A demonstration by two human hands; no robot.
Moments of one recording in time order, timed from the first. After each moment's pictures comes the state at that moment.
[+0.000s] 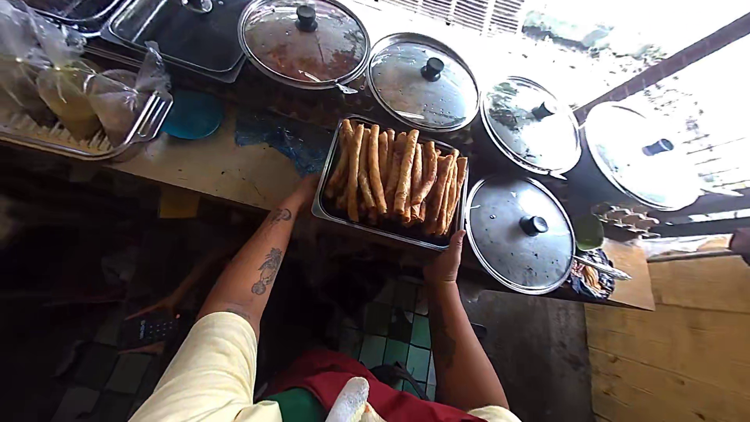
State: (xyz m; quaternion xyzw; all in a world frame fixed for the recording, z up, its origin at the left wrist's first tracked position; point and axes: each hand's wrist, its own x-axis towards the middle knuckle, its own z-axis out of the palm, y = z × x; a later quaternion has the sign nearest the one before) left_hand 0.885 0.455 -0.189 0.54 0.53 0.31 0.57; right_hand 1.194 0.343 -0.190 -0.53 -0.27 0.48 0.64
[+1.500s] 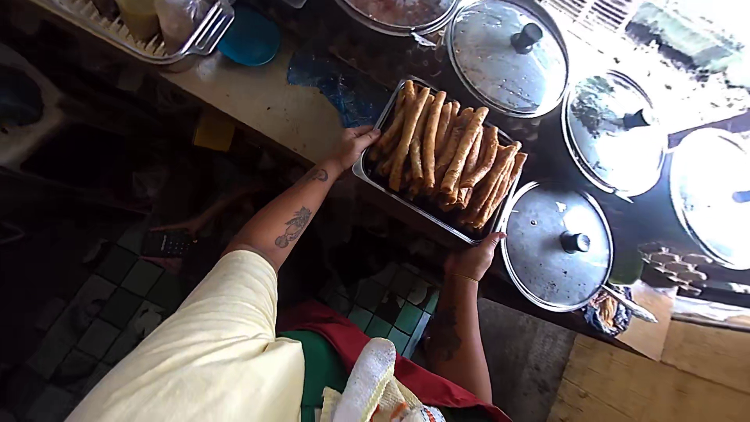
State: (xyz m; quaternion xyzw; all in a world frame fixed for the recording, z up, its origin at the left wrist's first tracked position) left_hand 0.893 0.440 -0.186 0.47 0.46 0.50 0.56; right_hand 1.188 0.337 -0.176 -0.62 -0.22 0.41 0.64
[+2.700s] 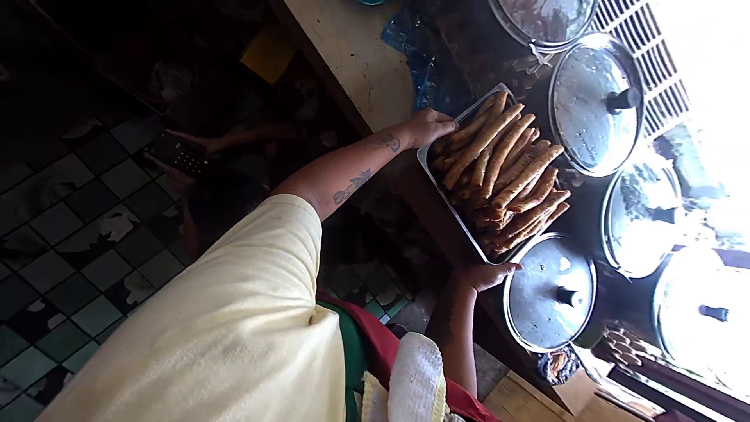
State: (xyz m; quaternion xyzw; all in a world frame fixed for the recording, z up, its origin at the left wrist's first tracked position) left_hand 0.892 0.446 -0.173 0.54 0.52 0.42 0.51; right_hand 1.182 0.339 -0.182 -0.67 -0.29 0.30 0.62
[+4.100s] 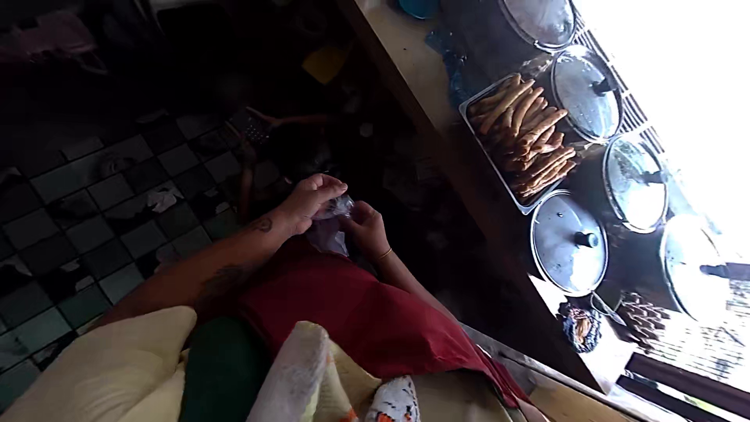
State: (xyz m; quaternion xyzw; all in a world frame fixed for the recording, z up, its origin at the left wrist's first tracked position) left_hand 0.883 -0.040 -0.114 0.15 0.60 0.57 0.54; right_hand 1.037 0.041 -0.153 -0.32 -0.67 0.65 0.16
